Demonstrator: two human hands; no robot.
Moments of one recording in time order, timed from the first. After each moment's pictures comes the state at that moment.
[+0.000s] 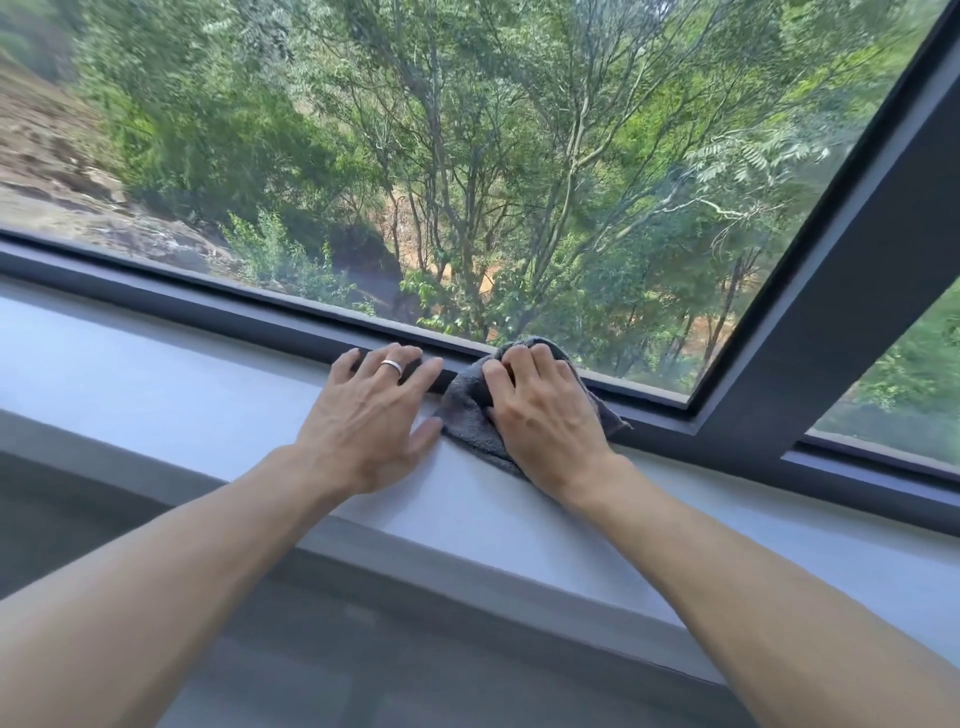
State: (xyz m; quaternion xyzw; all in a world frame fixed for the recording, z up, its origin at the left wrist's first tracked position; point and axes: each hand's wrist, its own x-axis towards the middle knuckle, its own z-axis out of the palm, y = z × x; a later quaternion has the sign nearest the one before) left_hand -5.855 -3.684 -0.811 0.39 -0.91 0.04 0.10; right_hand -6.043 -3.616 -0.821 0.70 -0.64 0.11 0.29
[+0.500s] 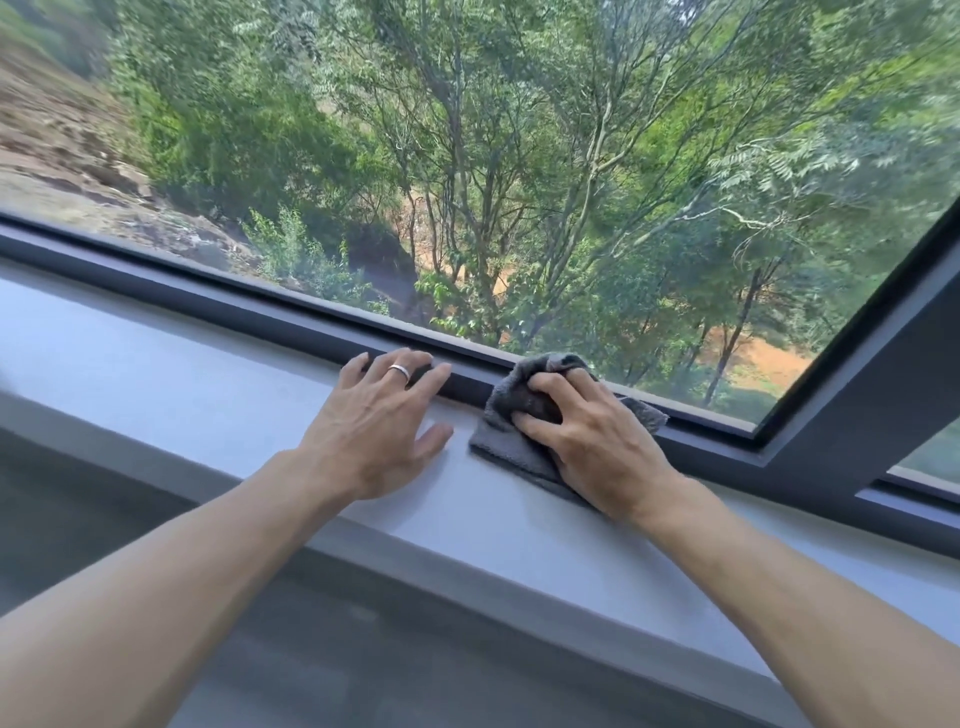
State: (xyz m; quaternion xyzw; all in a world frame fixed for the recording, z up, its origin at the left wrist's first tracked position) left_hand -5.819 -3.707 -0.808 0.39 -0.91 0.01 0.11; right_hand -6.049 -3.620 -0.818 0.79 -0.55 0.09 0.26
